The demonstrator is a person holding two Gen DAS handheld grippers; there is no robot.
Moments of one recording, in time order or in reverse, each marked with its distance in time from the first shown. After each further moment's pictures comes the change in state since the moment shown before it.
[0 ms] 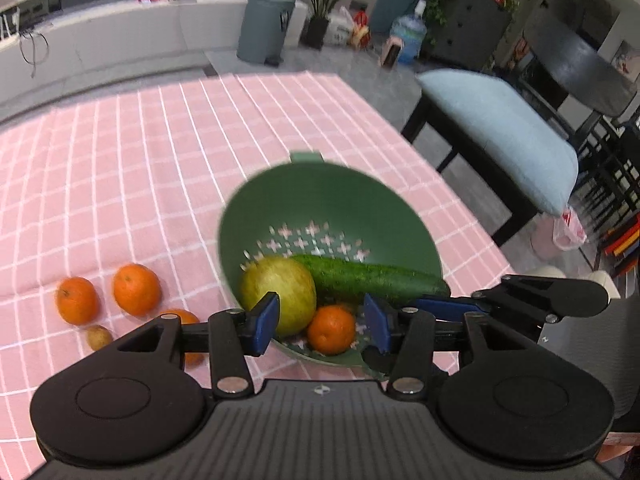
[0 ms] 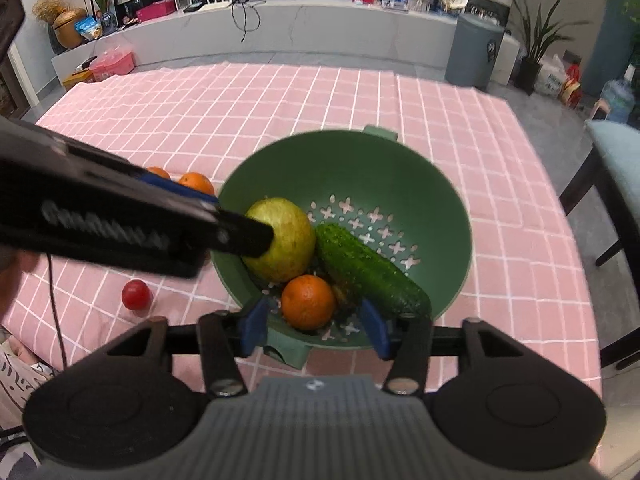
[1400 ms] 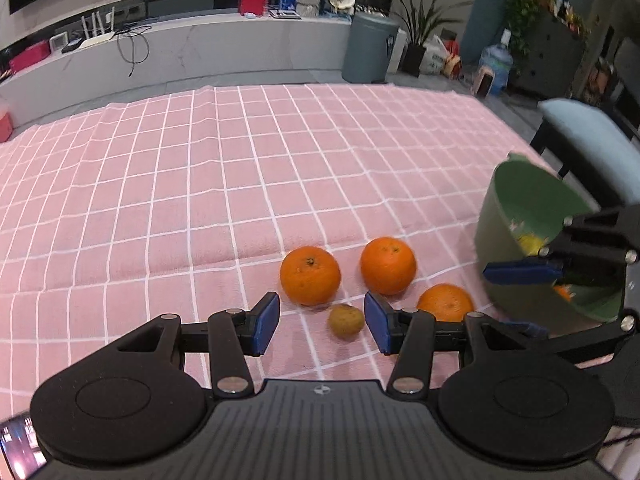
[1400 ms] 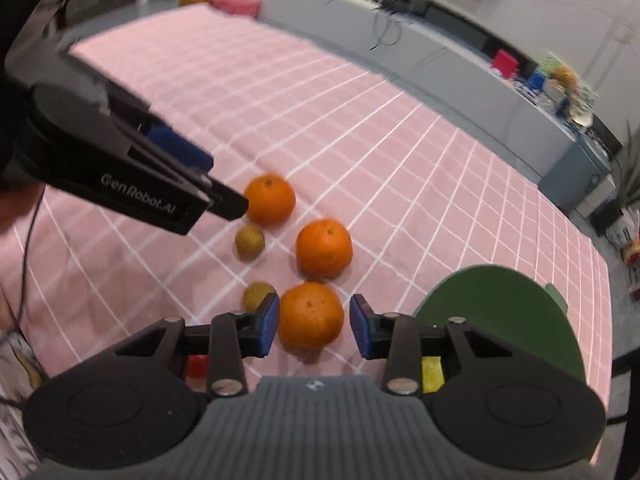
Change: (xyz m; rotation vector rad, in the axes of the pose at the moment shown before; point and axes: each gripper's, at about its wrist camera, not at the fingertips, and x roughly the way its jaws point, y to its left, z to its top) left arm -0.011 0.152 -0.046 -0.051 -0.078 0.236; right arm 0.076 0.117 0.046 -0.509 -0.018 0.088
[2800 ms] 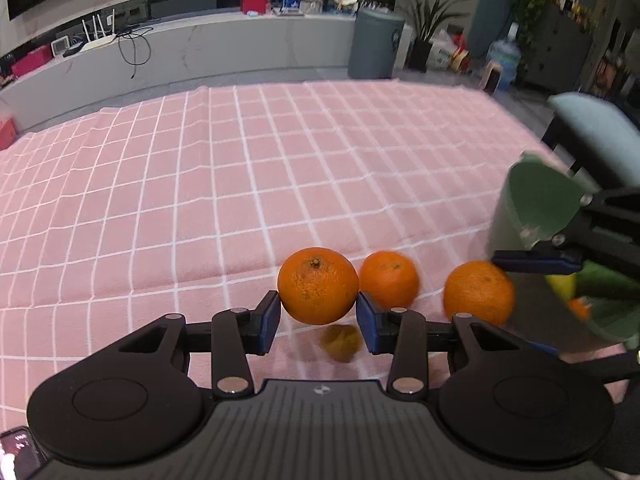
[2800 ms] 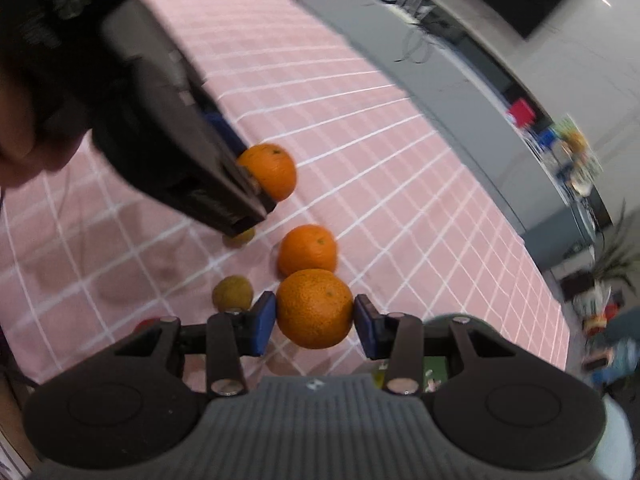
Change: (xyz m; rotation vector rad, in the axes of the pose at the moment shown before) left arm 0.013 -0.011 0.012 -0.018 -0.007 0.010; right arm -0.004 0.011 0.008 -0.194 -0.002 -0.091
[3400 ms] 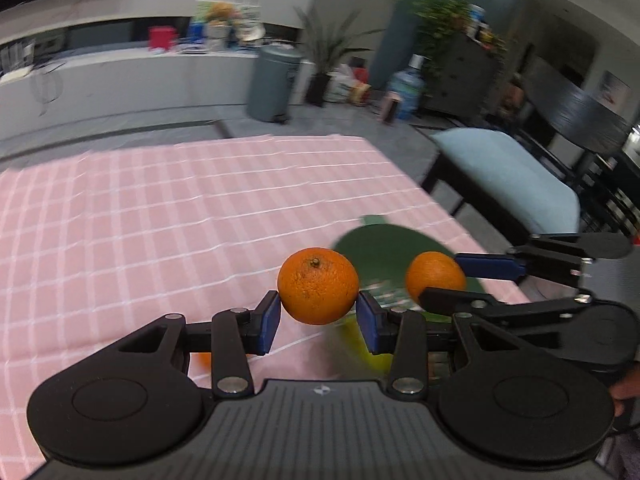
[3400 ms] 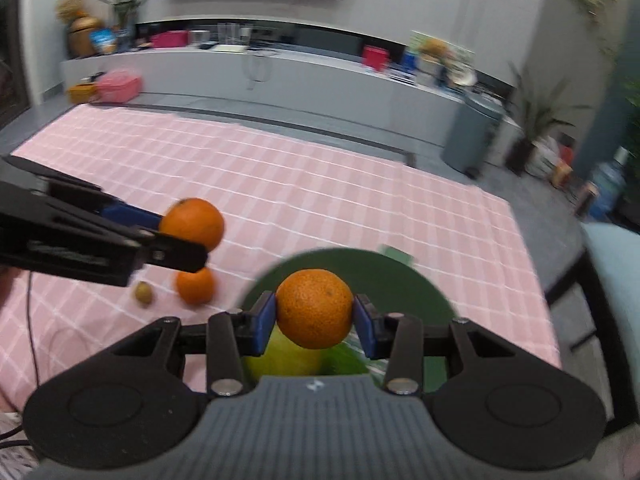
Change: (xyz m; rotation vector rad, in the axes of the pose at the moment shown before) left arm -0.028 -0.076 0.042 0.092 -0.084 -0.291; right arm -0.069 -0.087 -0.062 0.582 -0.077 -0.134
